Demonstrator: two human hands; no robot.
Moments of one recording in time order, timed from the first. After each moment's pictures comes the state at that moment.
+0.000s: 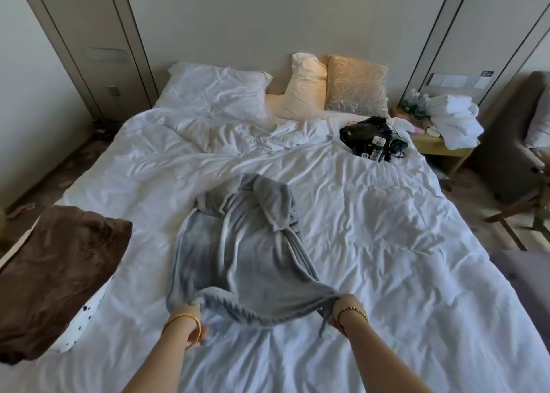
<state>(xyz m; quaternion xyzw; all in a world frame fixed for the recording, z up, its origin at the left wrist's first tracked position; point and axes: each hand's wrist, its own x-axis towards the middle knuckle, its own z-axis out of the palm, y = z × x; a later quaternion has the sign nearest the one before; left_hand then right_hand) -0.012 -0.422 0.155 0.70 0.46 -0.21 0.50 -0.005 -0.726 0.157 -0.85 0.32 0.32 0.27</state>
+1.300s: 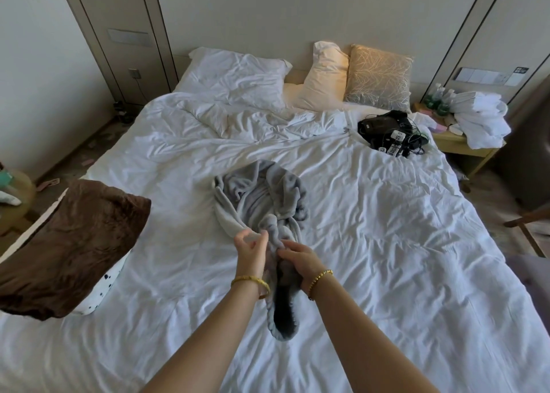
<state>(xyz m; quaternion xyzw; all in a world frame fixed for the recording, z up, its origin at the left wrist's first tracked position) 0.002 -0.519 0.223 0.58 0.28 -0.02 0.76 0.006 -0.627 0.224 -0.62 0.15 0.26 0.72</state>
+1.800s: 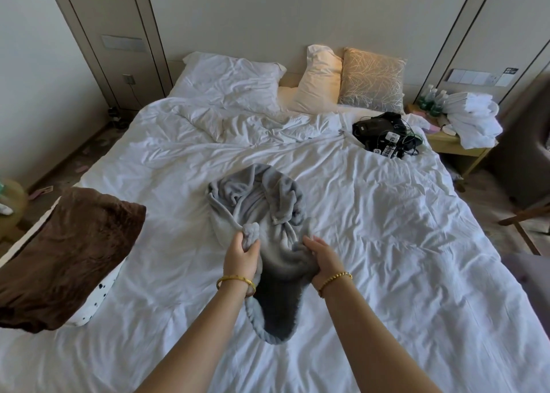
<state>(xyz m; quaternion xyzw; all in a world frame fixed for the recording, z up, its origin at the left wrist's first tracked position) 0.006 -0.501 0.228 0.78 0.20 0.03 0.59 0.013 -0.653 0.245 -0.47 0.26 0.16 0.83</state>
